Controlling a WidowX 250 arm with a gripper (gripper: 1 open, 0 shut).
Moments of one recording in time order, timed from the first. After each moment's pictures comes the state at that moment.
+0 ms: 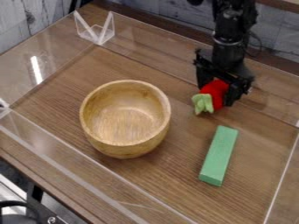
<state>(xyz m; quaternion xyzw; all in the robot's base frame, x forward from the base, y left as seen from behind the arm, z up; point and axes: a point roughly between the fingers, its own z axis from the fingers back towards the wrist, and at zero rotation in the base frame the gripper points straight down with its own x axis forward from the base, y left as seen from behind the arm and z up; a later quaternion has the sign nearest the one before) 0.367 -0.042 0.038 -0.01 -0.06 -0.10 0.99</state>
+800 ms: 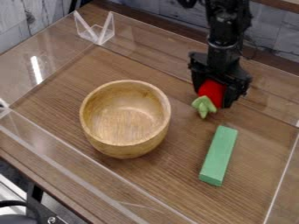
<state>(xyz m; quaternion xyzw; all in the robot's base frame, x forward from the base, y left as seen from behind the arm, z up) 0.361 -0.042 0.043 -0.01 -0.07 -0.06 1.00</state>
